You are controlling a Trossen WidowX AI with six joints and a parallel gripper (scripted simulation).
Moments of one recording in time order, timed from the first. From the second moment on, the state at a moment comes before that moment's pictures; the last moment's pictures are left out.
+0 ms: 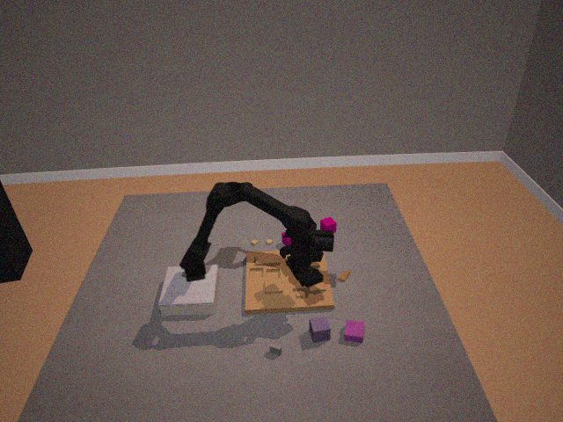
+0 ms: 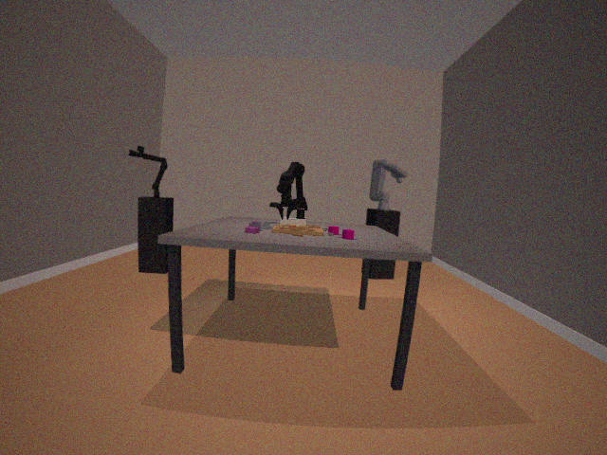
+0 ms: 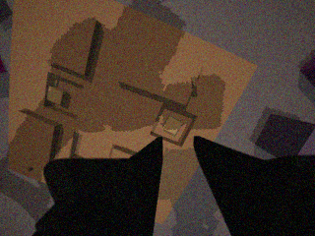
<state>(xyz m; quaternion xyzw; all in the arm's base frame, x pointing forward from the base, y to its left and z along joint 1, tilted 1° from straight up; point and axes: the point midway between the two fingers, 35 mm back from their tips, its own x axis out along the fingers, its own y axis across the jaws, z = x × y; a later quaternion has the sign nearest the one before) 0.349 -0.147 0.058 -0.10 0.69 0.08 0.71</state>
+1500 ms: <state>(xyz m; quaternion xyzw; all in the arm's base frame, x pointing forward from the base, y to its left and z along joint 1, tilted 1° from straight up) 0.349 -0.147 0.045 -0.16 0.68 0.15 0.70</state>
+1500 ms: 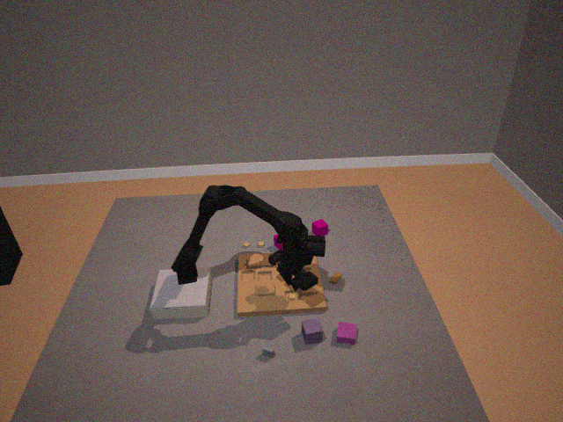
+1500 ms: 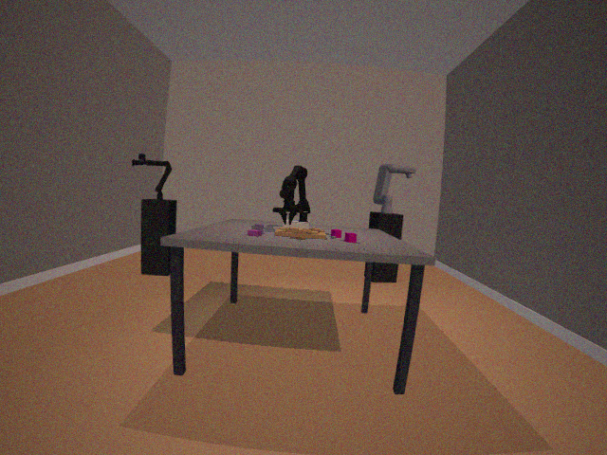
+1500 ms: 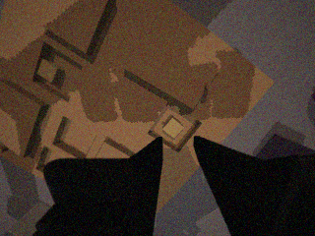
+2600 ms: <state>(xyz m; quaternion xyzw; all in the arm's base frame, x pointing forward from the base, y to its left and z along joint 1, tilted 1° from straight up) 0.348 -0.148 0.038 0.01 0.70 -0.02 0.72</state>
